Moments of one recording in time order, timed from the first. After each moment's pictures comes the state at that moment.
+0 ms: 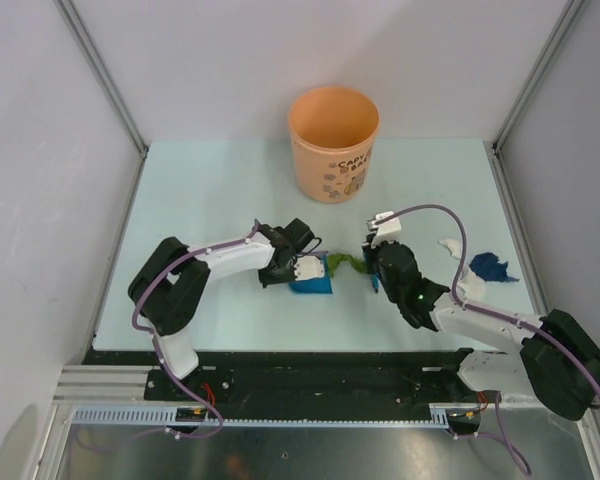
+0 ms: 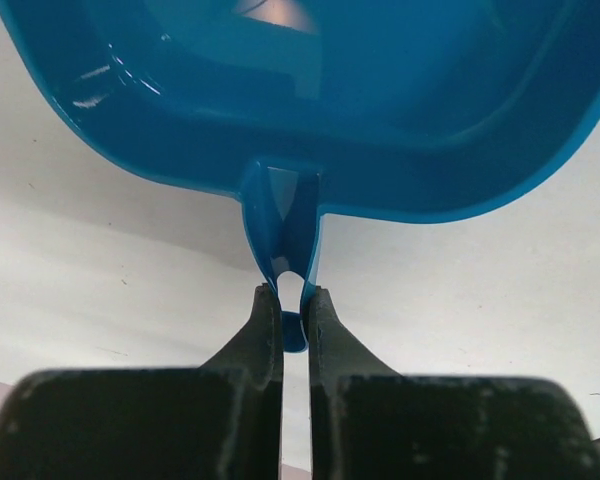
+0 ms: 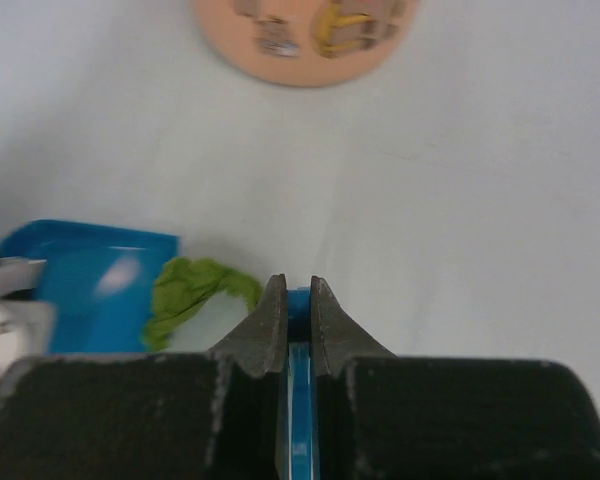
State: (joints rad) left arm -0.74 1.78 1.12 -0.75 -0.18 0.71; right arm 0.76 1.18 0.50 0.36 0.52 0.11
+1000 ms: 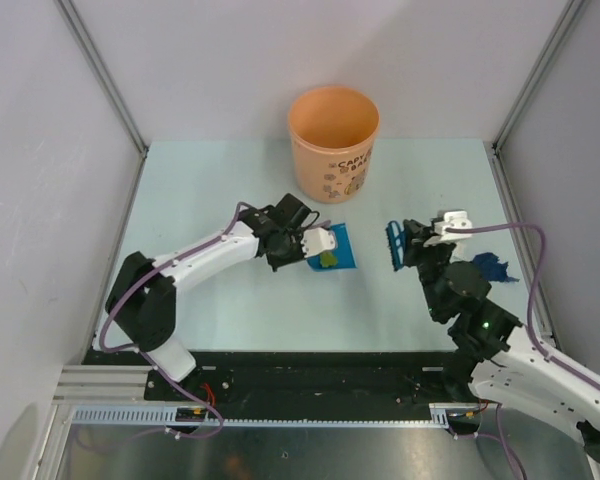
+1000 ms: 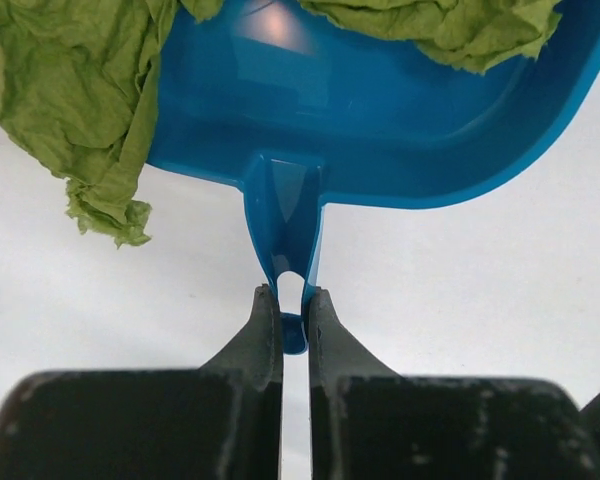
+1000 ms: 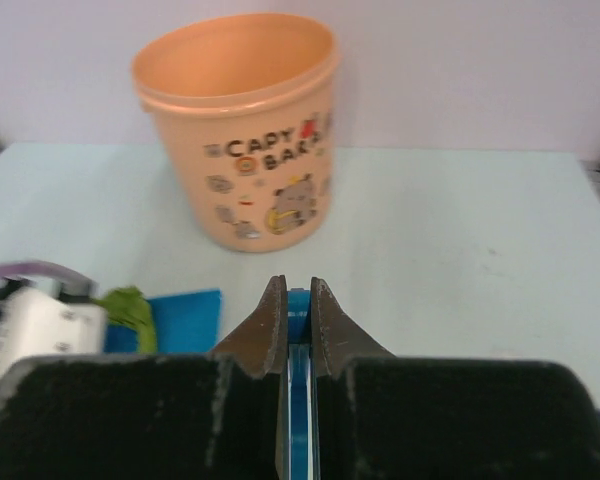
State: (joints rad) left arm -0.73 1.66 1.23 -0.77 0.00 0.63; right arm 0.92 0.68 0.64 0.13 0.74 0.03
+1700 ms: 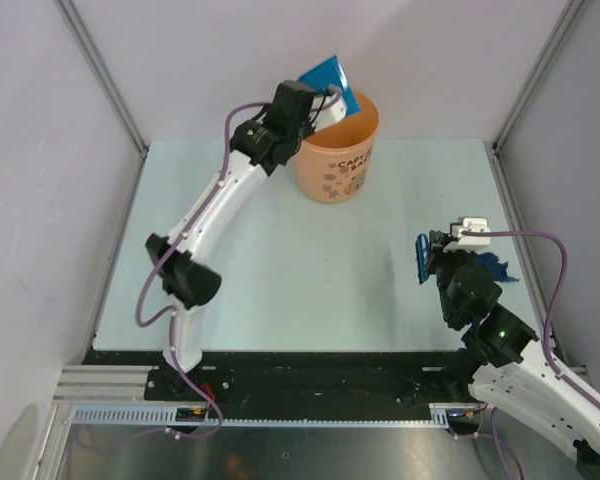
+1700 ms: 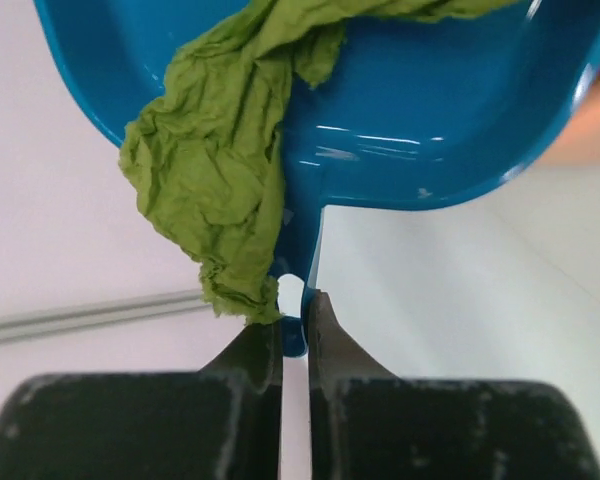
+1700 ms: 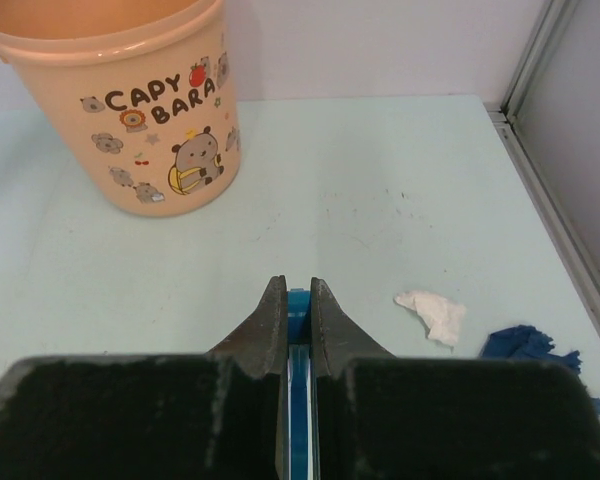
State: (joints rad) left arm -0.64 1.97 2.27 -0.84 -0.45 0.74; right arm 0.78 0.53 0.62 -0.13 0.80 0.07
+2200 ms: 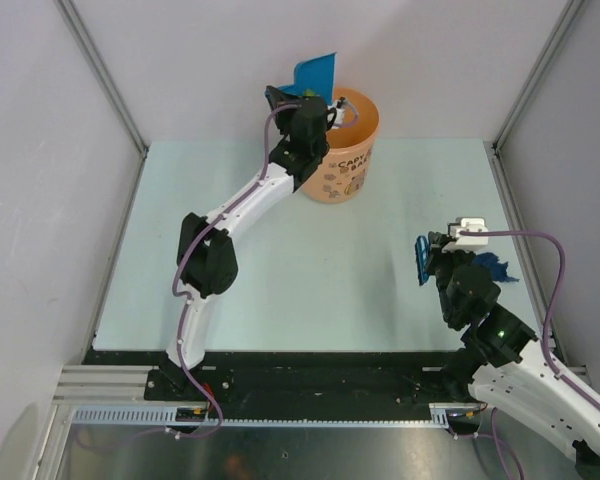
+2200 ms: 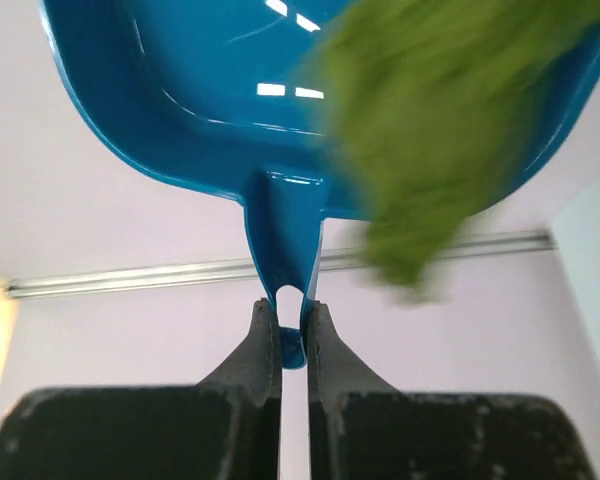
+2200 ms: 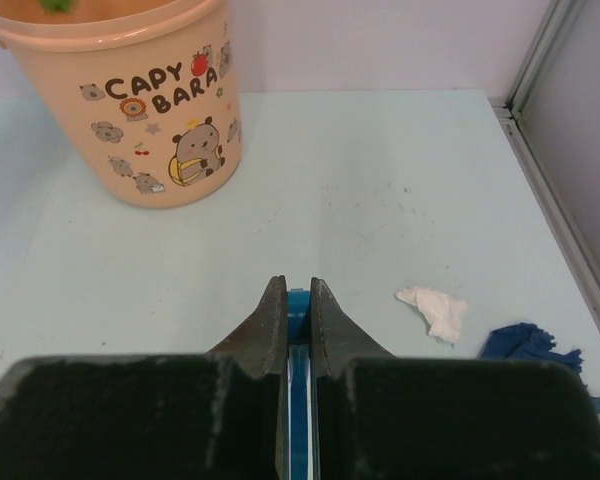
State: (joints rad) left arm -0.63 2.19 2.16 -0.01 -0.93 1.58; right arm 0.77 0.53 0.61 -0.14 0.78 0.07
